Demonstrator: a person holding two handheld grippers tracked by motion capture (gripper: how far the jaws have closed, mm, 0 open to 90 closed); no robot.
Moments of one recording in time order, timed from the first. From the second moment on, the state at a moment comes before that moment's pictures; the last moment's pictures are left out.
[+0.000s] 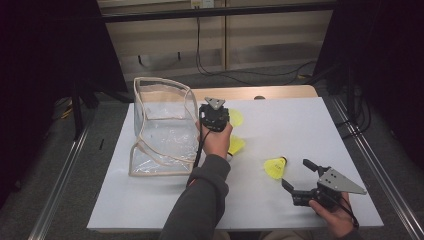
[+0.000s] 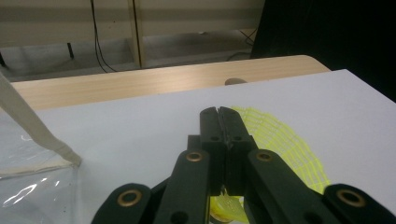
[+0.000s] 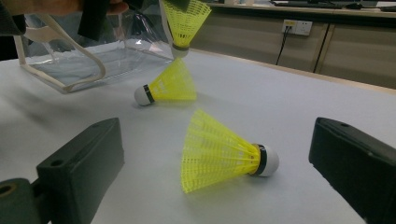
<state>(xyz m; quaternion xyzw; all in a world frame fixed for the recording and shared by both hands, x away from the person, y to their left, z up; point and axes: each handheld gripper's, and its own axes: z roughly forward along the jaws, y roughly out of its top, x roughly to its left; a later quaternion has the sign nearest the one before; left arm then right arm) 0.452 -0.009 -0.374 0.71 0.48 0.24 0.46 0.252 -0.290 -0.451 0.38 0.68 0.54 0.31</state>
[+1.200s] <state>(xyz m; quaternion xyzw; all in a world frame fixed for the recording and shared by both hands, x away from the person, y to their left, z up) 0.463 -0.010 -0.398 0.72 0.49 0.26 0.41 0.253 -0.290 -0.451 0.38 0.68 0.54 0.30</state>
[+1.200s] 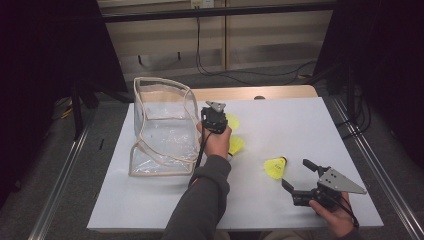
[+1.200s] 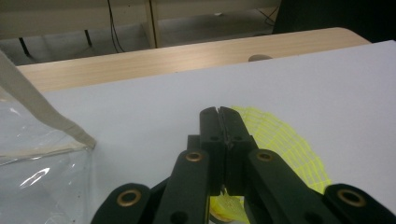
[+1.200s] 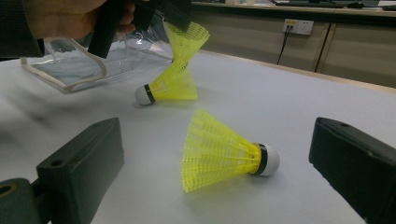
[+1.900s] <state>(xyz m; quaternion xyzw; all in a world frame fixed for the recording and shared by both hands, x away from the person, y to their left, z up) 0.464 -0.007 -0.407 0.74 0.49 0.27 0.38 0.252 -0.290 -0.451 0.38 0.68 0.54 0.30</state>
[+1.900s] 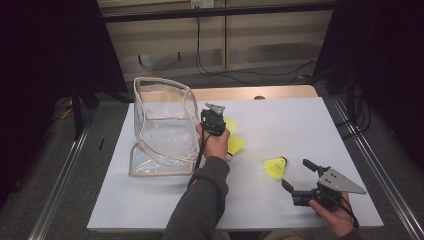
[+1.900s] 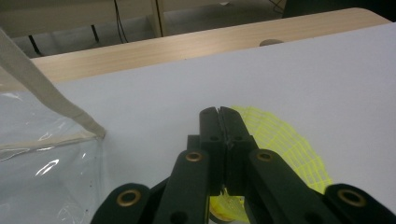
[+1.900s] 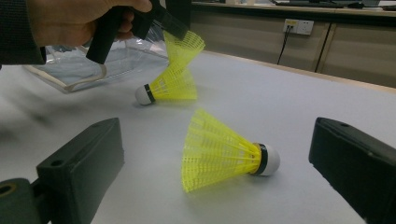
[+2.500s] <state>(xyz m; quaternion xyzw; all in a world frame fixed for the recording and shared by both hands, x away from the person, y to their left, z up) 0.469 -0.013 -0.413 0.73 0.48 0.25 0.41 0.253 -0.290 -0.452 0.38 0.68 0.54 0.30</state>
